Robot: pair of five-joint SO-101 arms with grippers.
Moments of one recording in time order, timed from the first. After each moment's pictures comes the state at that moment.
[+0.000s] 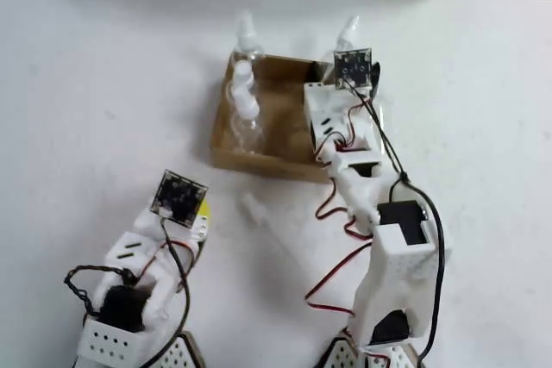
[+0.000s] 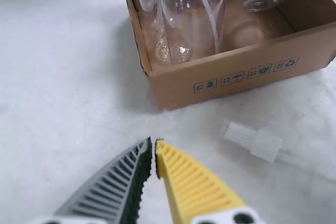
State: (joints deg) left arm 9.6 -104.1 97.1 51.7 -7.0; right arm -9.8 22.3 32.0 -31.3 1.6
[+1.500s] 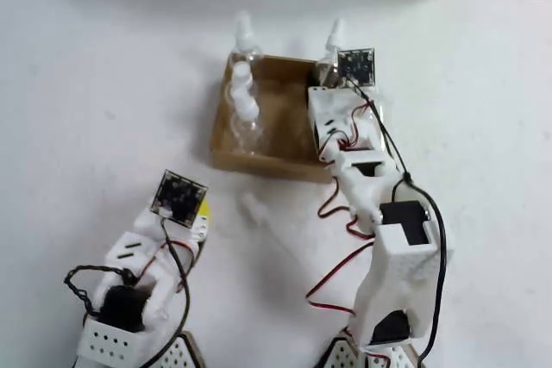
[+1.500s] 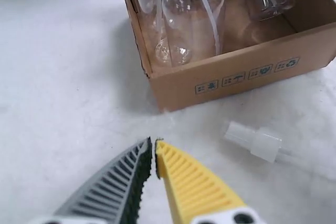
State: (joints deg) left arm 9.6 -104.1 97.1 51.7 -7.0; right arm -9.3 22.2 32.0 -26.0 1.6
